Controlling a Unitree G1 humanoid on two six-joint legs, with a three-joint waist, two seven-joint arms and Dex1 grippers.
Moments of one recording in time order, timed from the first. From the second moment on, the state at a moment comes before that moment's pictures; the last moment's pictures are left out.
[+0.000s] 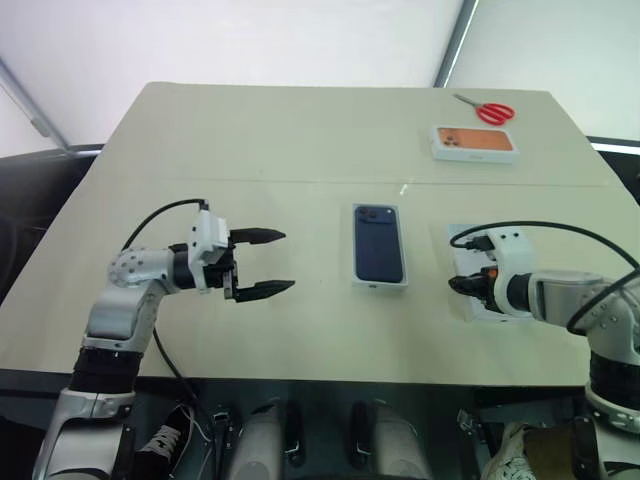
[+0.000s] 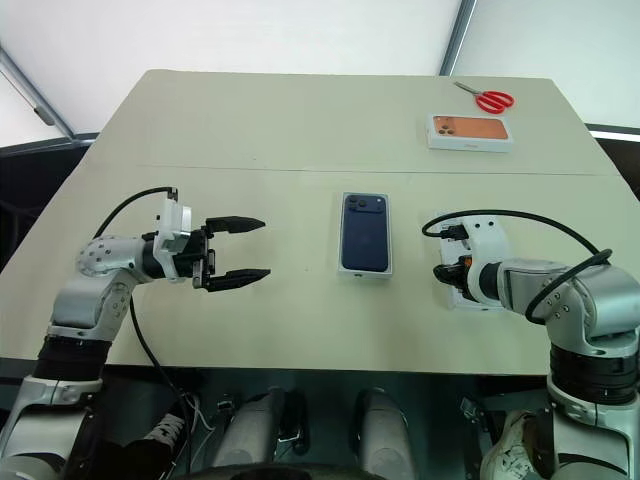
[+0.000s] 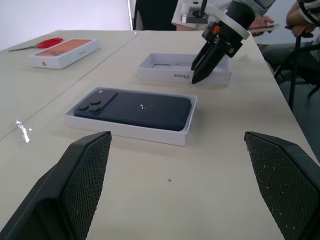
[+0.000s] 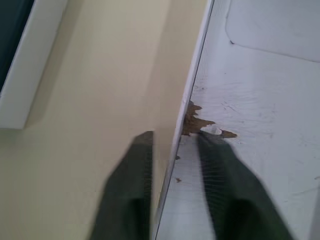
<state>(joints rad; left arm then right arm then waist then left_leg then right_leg) -0.40 0.57 0.03 0.01 -0.45 0.15 -1.27 -0.40 -0.68 -0.27 -0.37 0.70 1.61 0.12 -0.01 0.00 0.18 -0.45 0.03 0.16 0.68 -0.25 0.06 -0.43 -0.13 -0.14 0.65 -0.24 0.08</state>
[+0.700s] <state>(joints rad) -0.48 0.54 0.02 0.05 -0.45 0.33 -1.09 -0.95 -0.14 -0.70 -0.08 0.78 1.55 0.03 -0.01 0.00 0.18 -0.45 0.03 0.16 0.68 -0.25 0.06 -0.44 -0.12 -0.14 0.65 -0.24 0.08</state>
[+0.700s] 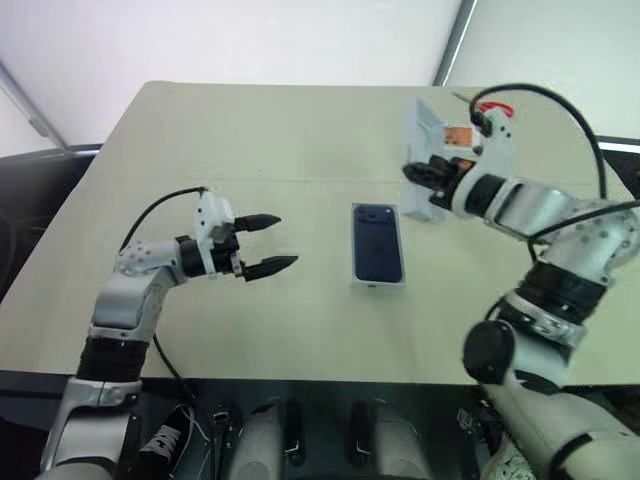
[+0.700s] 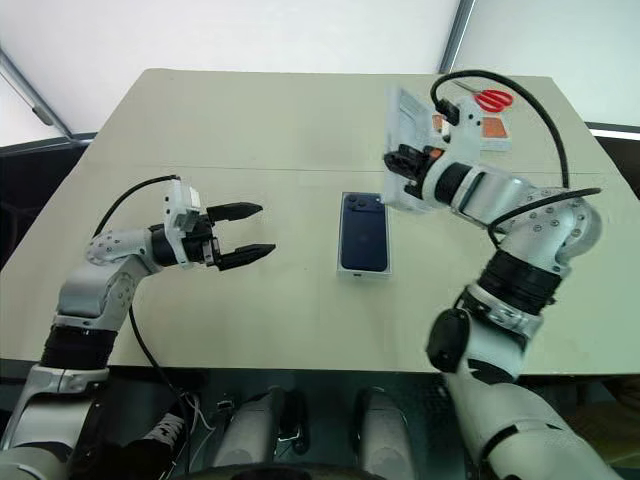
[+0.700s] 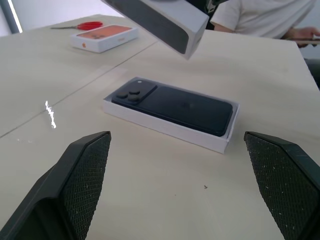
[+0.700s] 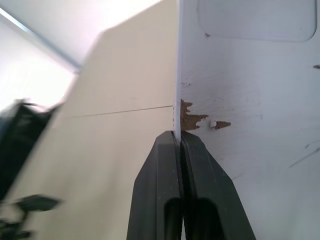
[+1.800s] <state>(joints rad) -0.50 0.41 0.06 0.07 -0.49 0.46 -0.85 -0.66 0.13 -0.72 -0.05 1.29 1.57 -0.17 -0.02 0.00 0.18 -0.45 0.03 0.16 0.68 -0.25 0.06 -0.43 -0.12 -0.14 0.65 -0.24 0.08</state>
